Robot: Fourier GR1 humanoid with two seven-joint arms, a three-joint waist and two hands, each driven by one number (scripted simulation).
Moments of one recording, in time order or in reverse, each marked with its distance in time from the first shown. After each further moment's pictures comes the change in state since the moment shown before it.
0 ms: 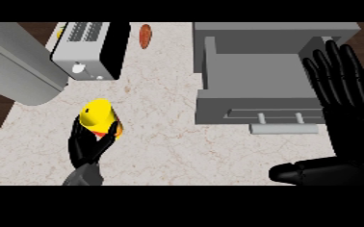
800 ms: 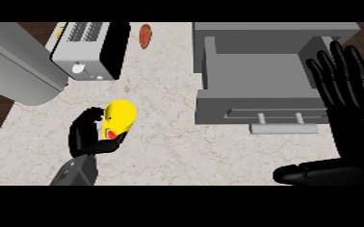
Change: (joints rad) left arm -0.058 0.061 -0.086 0.022 -0.111 -0.081 -0.039; right arm 0.009 -0.010 -0.015 -0.006 -0.014 0.013 -0.006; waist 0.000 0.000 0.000
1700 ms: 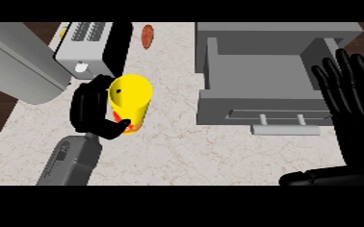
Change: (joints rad) left arm 0.037 -0.012 -0.183 -0.656 0.015 -0.027 0.400; right arm 0.050 -0.003 -0.015 -0.022 -0.016 0.015 -0.003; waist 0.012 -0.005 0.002
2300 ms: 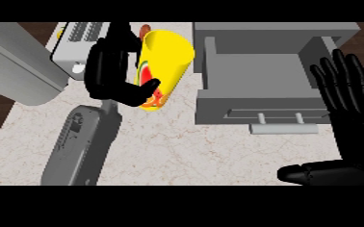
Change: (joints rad) left arm -0.237 -0.079 -0.045 -0.192 -0.053 0.226 0.321; right arm 0.002 -0.006 -0.013 0.052 0.018 0.019 -0.057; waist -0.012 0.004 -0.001
